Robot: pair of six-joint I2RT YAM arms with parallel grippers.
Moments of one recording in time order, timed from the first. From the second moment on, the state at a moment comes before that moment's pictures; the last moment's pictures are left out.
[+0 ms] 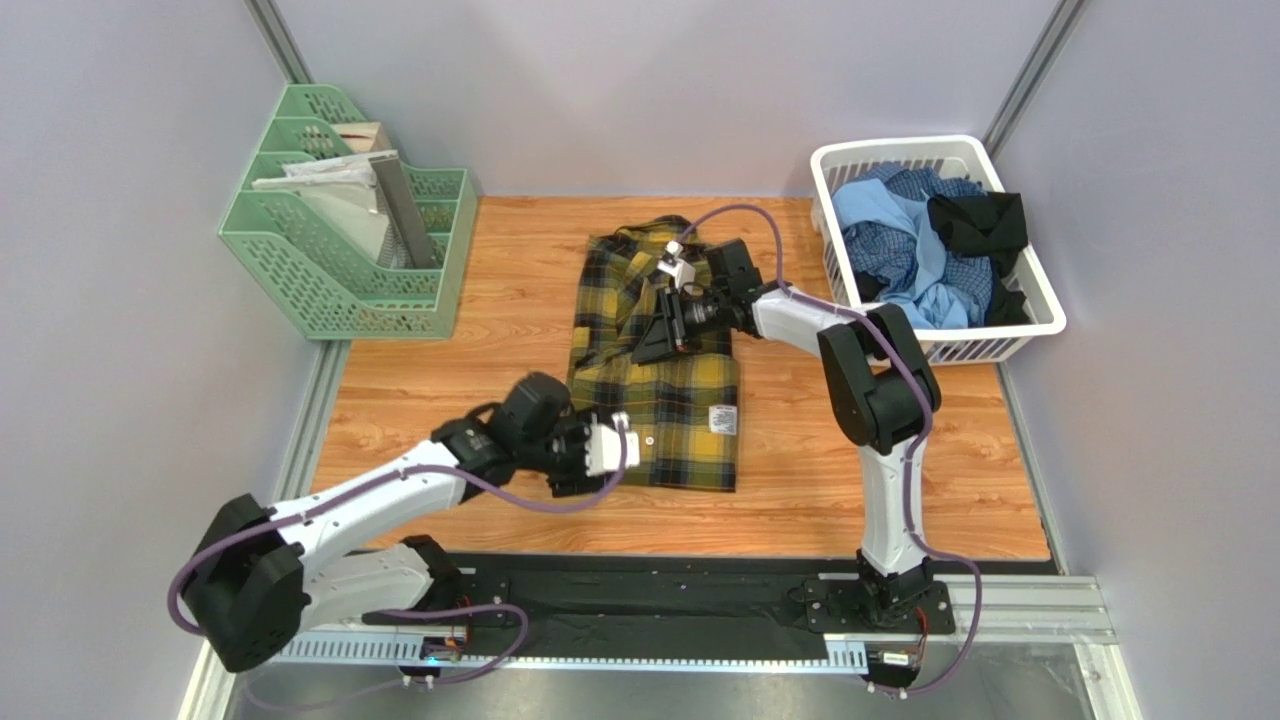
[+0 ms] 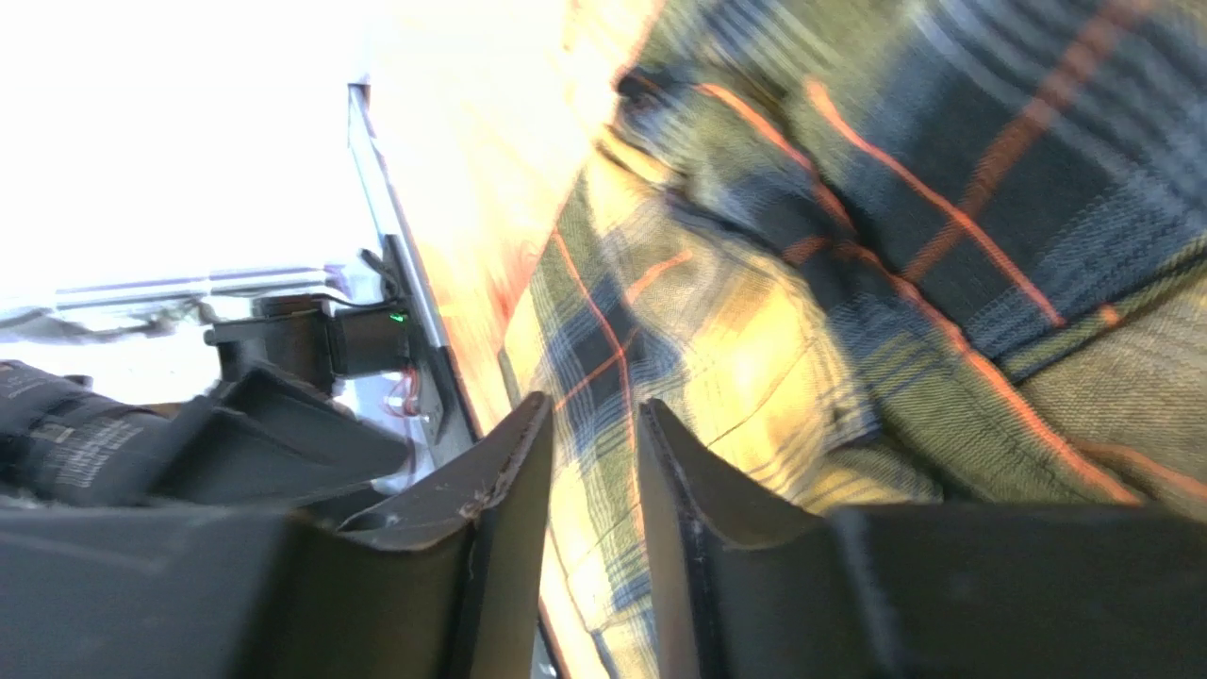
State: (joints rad) left arm -0.70 1.09 0.62 -0.33 0.39 0.68; right arm 0.43 2.13 1.41 -0.10 -0.98 0.49
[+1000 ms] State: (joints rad) left arm -1.31 1.21 0.74 -0.41 -0.05 0.72; right arm 0.49 2.12 1.37 -0.45 -0.92 0.11
